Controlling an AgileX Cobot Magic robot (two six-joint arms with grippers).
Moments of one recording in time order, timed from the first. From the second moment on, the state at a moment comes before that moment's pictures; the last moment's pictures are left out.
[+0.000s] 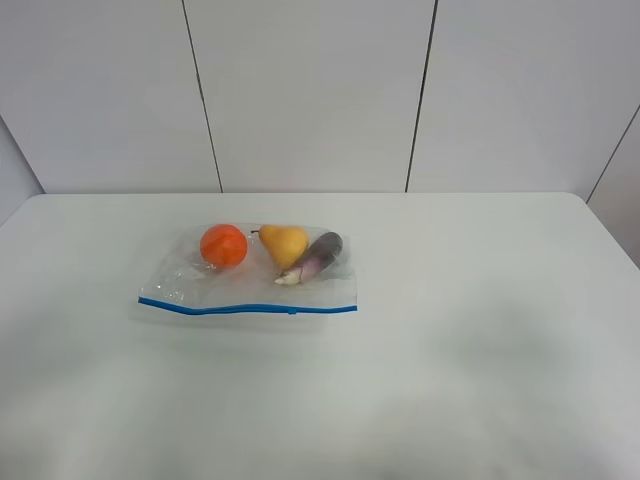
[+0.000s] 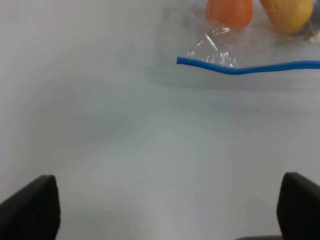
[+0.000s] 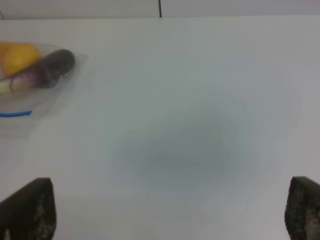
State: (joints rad) left arm 0.02 -0.01 -0.57 -0.09 1.17 0.06; right arm -0.02 -0.01 -0.49 0.11 1.03 -0.11
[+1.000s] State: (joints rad) left arm 0.02 -0.01 -0.57 -0.09 1.17 0.06; right arm -0.02 0.71 -0.92 0.21 1.01 -0.11
